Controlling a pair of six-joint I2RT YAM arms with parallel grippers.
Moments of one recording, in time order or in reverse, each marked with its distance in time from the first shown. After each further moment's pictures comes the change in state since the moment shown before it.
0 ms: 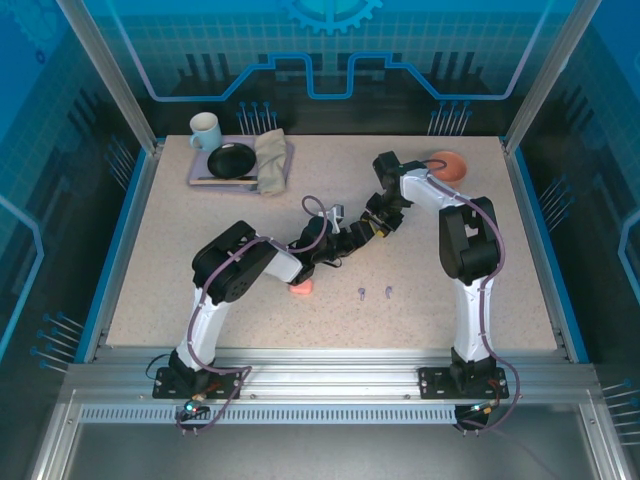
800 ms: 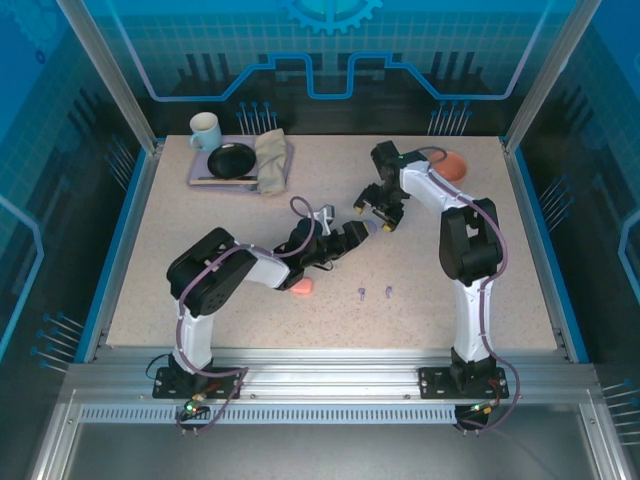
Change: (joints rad) left arm 0.002 -0.209 -0.146 -0.053 -0.027 0.011; right arm 0.019 -0.006 0.129 -0.081 0.063 -0.068
